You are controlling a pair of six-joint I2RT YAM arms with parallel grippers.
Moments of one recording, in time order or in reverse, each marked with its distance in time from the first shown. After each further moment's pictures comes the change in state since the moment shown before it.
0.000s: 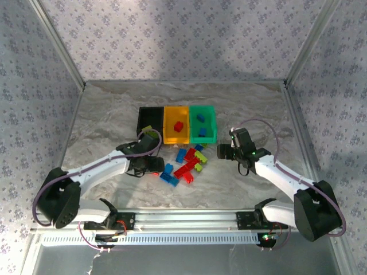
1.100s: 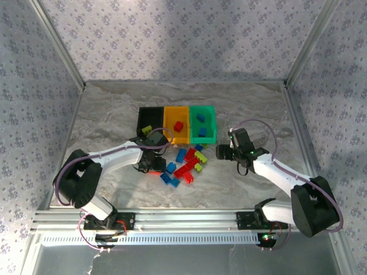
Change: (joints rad) left arm -0.005 0.195 0.087 -0.015 -0.007 0.121; right arm -0.002 0.042 -0.001 0.019 -0.019 0.000
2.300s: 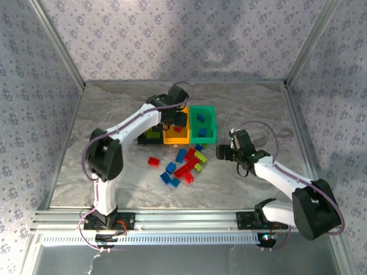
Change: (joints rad) left arm 0.046 0.443 0.907 -0.161 -0.125 0.187; right arm 0.000 -0.032 -0.036 0.048 -0.005 0.027
